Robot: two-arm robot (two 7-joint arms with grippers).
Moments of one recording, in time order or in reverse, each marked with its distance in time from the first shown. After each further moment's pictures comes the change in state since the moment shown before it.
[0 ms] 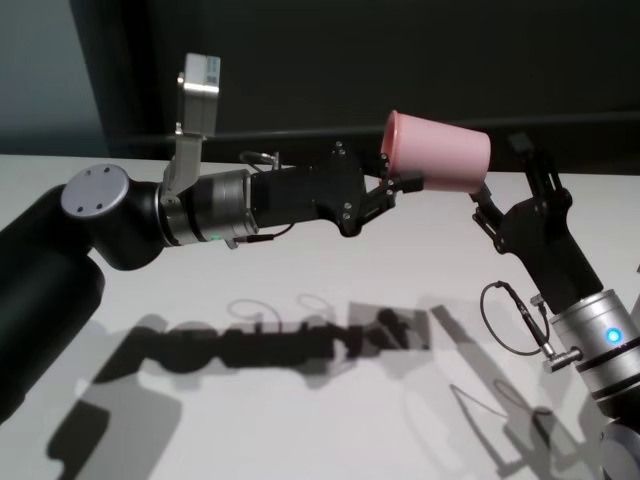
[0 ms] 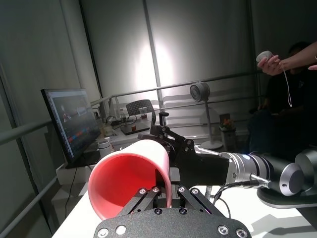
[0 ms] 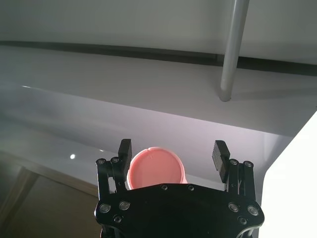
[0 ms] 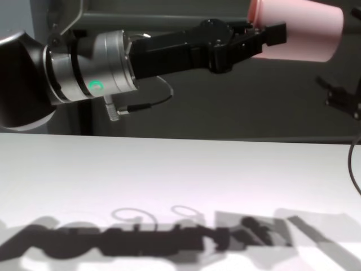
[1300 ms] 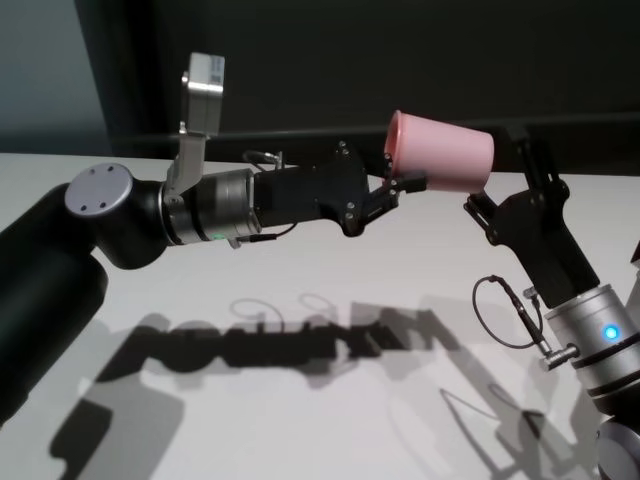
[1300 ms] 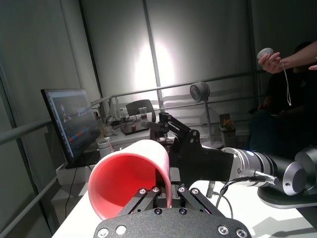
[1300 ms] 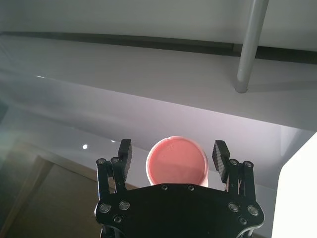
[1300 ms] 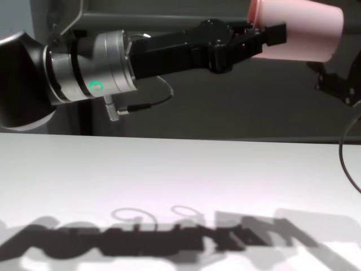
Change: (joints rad) left arm 0.000 0.000 0.000 0.000 0.000 0.000 0.000; right arm 0.006 0.042 -0.061 -0.012 0.052 -0.016 0.040
